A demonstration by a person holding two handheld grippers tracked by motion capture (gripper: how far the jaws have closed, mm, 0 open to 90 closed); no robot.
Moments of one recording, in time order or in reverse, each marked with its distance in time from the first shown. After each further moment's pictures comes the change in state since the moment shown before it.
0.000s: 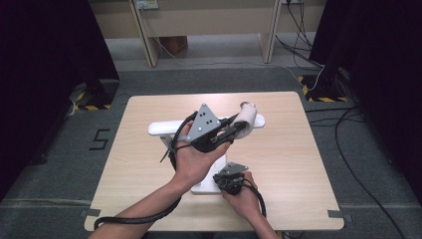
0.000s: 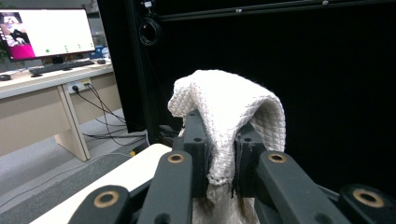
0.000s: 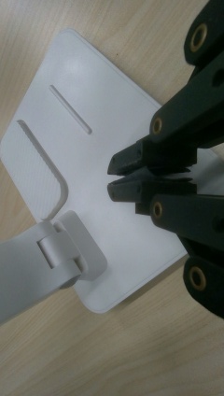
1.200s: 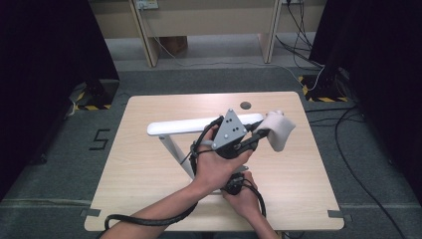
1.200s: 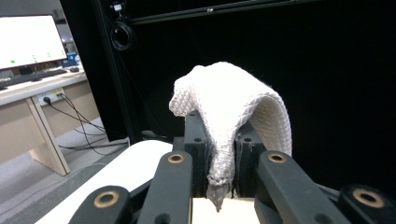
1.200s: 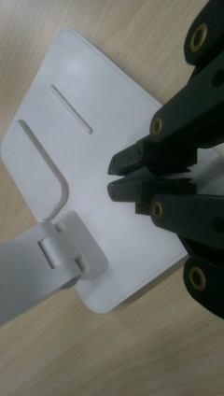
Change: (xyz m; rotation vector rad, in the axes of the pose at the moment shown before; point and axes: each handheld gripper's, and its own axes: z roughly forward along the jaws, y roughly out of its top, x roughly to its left) left arm -0.038 0.003 0.024 -0.009 -0.086 0.070; right arm 0.000 0.000 0.000 -0.002 0.003 0.003
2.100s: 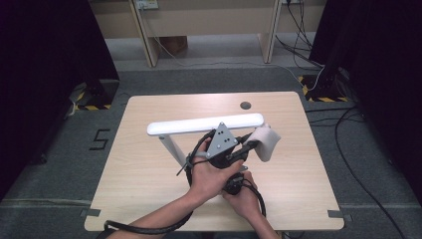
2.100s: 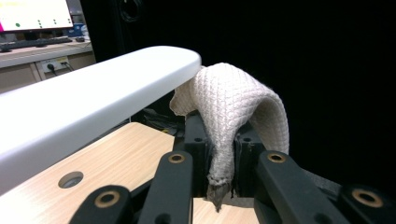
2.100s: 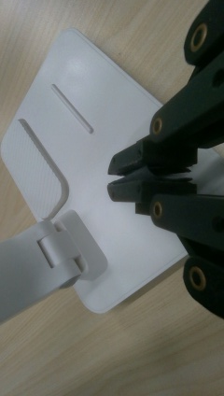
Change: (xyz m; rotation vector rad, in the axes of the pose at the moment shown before) left arm 0.010 -0.043 -0.007 0.065 0.047 -0.111; right arm 0.000 0.001 0.000 0.005 -0.002 -0.016
